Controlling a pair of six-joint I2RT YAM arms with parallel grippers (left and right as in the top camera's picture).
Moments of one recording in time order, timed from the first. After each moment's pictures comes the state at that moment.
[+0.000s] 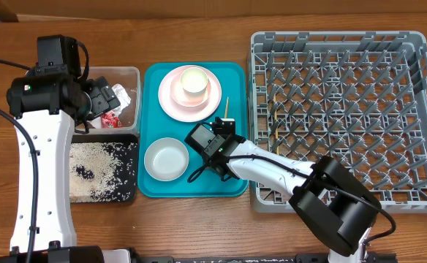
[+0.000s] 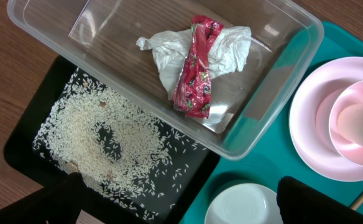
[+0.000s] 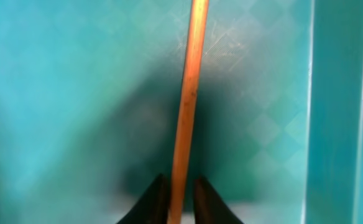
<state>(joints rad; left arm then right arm) 0.11 1.53 1.60 -1.26 -0.17 -0.44 0.88 1.96 1.22 -0.59 0.24 0.88</state>
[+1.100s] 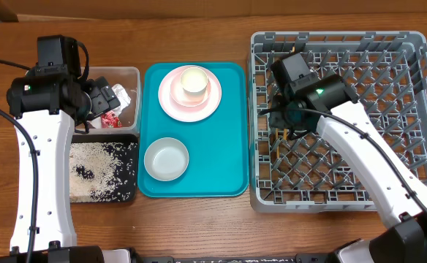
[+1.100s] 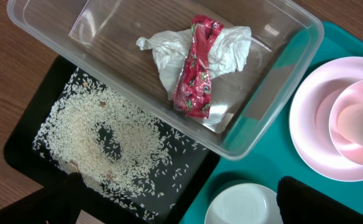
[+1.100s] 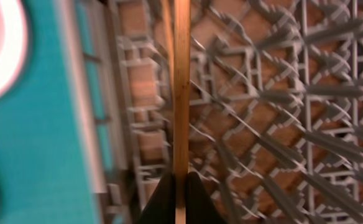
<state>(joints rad) 0.11 1.53 1.60 -1.26 -0.17 -0.44 0.42 1.63 1.45 -1.13 0.14 0.53</state>
